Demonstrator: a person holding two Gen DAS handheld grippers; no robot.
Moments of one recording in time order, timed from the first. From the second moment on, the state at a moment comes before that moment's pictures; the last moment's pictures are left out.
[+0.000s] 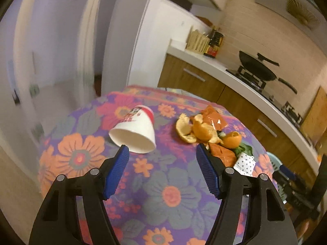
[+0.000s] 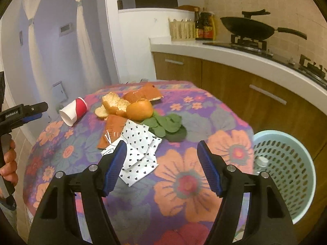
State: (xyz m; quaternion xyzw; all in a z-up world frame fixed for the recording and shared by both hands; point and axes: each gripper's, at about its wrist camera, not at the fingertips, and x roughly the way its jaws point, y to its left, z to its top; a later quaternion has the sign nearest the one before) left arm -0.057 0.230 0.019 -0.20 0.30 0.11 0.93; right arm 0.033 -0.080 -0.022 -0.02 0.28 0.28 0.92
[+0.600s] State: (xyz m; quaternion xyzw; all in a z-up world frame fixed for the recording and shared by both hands) left arm 0.026 0.279 -0.036 -0.30 0.34 0.10 0.88; right arm 0.057 -0.061 -0.037 -0.04 0.32 0.30 0.90
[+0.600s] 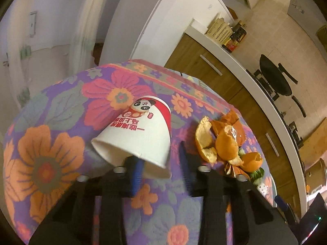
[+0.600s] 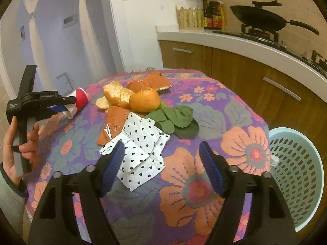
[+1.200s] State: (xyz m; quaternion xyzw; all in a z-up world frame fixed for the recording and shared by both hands) left arm 0.016 0.237 -0.025 -0.17 0.30 0.12 0.93; right arm 0.080 -0.001 -0.062 -0.12 0.41 0.28 0.86
